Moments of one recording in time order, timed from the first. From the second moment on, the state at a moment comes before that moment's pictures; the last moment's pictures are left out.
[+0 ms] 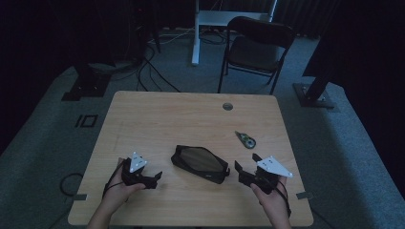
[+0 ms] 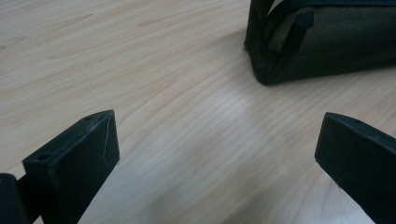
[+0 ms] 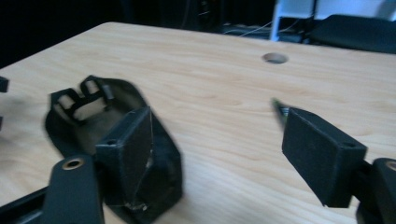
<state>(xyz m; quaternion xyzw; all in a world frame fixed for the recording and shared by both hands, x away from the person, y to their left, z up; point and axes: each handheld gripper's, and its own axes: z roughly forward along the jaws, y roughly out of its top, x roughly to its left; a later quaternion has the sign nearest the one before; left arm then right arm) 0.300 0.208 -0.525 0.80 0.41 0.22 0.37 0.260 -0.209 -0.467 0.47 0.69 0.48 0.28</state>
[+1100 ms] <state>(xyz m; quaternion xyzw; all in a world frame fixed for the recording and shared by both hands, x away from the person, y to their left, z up) 0.362 0.141 -0.538 0.81 0.40 0.20 0.37 0.256 -0.239 -0.472 0.47 0.69 0.45 0.32</state>
